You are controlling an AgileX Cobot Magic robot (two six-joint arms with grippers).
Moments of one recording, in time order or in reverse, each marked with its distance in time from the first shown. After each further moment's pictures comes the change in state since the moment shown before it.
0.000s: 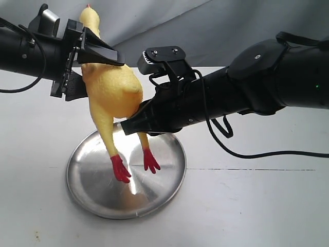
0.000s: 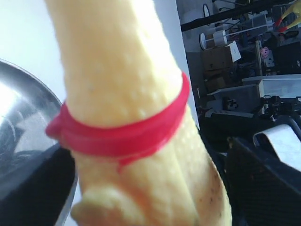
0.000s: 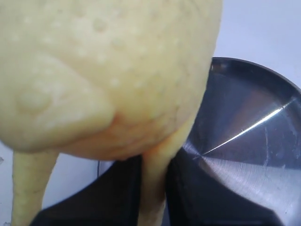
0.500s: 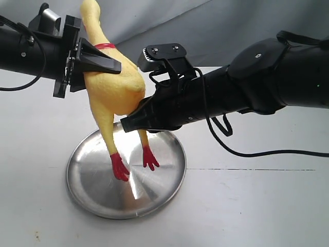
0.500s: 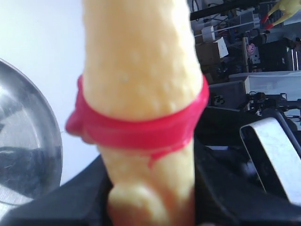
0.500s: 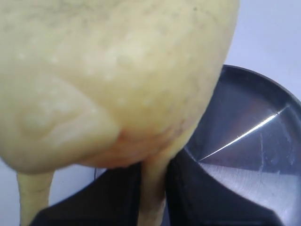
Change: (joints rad) left arm 0.000 0.000 0.000 -0.035 0.040 -0.009; right arm 0.000 0.002 0.000 0.002 -0.016 -0.004
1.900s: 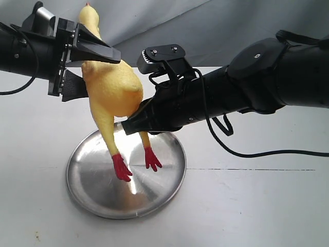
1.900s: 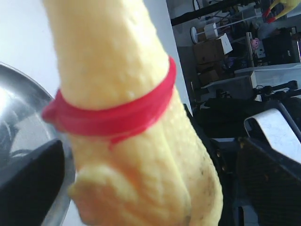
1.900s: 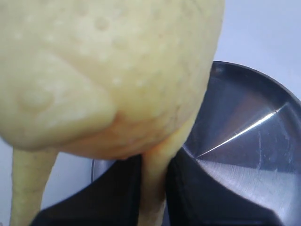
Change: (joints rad) left arm 0.027 0.000 0.000 0.025 0.023 0.062; right arm 0.000 0.000 -0.005 -0.025 0.008 -0.003
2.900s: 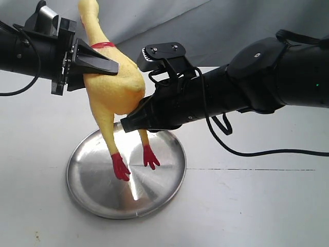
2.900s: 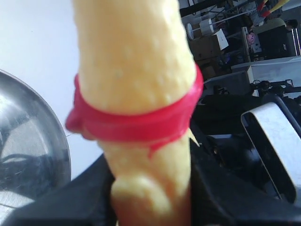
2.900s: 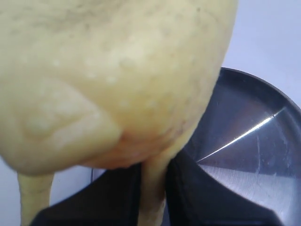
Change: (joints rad) left arm -0.009 0.000 0.000 -0.013 0.002 0.025; right arm 0.000 0.000 0.000 0.010 -0.014 -0.003
